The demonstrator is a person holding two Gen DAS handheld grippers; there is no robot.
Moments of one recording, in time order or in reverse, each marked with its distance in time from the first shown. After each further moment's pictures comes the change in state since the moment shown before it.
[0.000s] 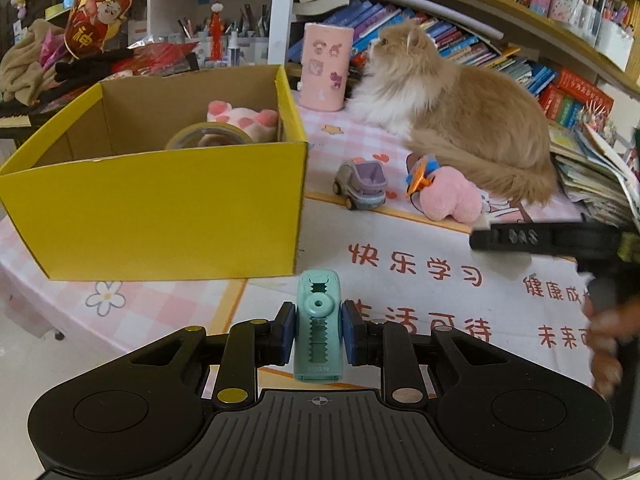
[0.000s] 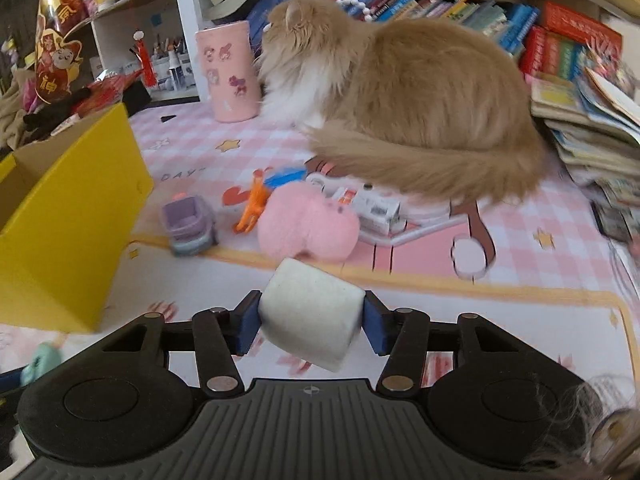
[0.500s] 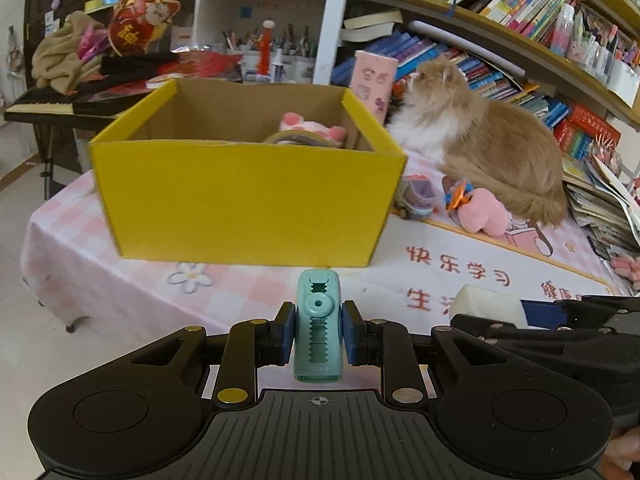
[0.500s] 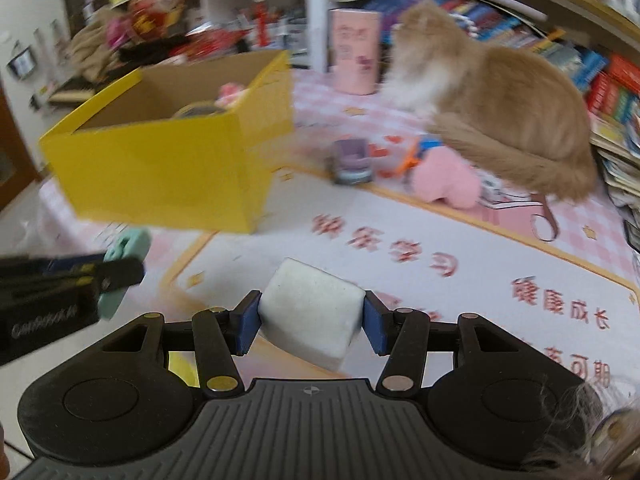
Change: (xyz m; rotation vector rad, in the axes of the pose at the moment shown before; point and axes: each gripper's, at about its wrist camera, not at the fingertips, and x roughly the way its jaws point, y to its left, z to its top) left arm -0.043 0.063 -0.025 -0.064 -0.065 0.017; right arm -0.067 0.112 -0.063 -0.217 0.036 0.101
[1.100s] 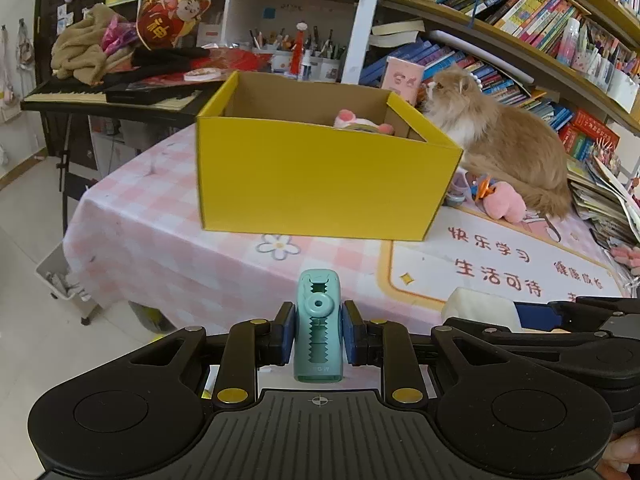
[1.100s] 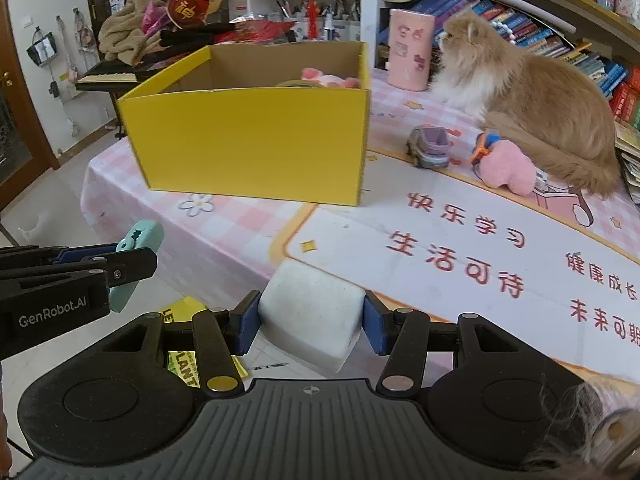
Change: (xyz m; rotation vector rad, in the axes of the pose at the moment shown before) left arm -0.041 0.069 -0.023 -0.008 -0.003 -0.005; right arm -0.017 0.086 -0.021 -0.017 0.003 0.024
